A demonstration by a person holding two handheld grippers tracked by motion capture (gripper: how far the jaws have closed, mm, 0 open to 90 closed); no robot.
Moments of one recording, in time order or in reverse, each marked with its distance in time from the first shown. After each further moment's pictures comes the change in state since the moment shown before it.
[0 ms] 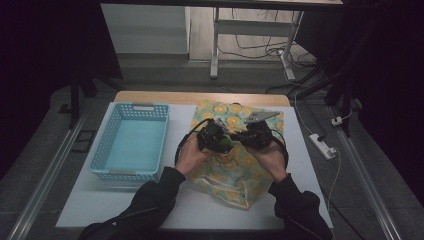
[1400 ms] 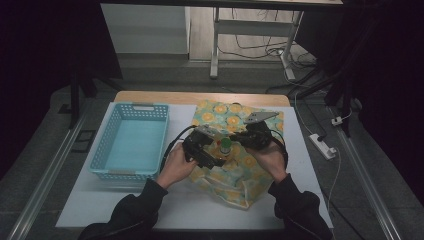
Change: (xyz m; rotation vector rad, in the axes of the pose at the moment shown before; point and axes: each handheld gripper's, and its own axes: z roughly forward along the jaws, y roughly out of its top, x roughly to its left) left arm -0.019 -0.038 -0.046 -0.081 -0.152 -0.013; right arm 0.002 0.000 0.001 0.007 0.009 -0.003
